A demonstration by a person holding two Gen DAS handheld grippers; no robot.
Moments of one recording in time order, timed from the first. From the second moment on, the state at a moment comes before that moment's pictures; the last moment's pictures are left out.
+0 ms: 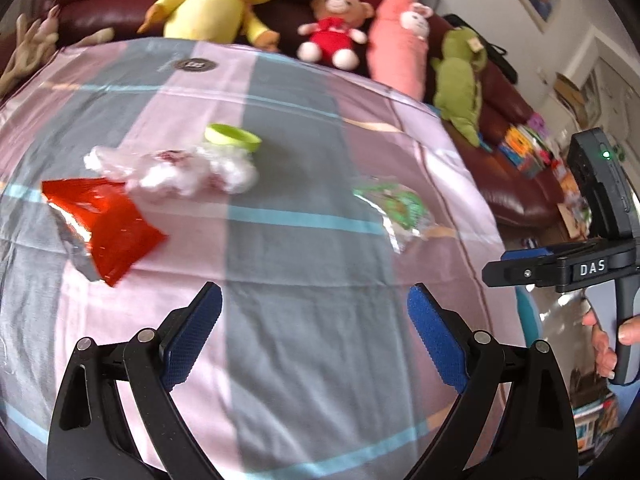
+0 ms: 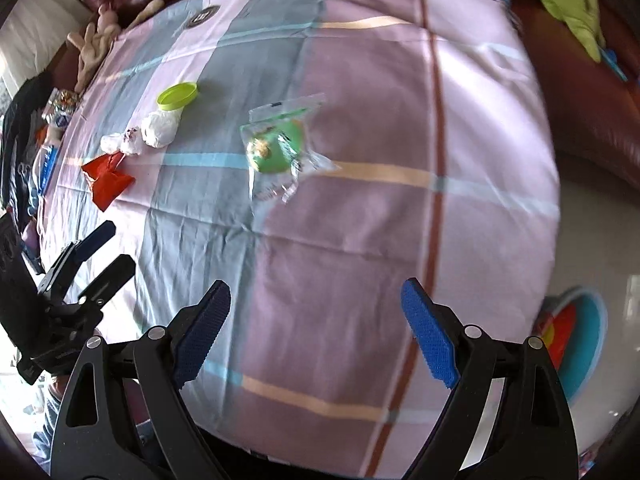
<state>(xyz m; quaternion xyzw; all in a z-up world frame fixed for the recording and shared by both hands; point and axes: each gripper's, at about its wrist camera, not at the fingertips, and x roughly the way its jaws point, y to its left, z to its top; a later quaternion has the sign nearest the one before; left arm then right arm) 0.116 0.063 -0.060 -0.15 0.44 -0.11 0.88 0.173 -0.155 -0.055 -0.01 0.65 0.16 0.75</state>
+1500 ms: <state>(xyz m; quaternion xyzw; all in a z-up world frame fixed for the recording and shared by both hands) 0.227 0.119 -0.060 0.04 0.48 -0.12 0.87 0.245 -0.063 -0.092 -0.04 0.65 0.22 0.73</state>
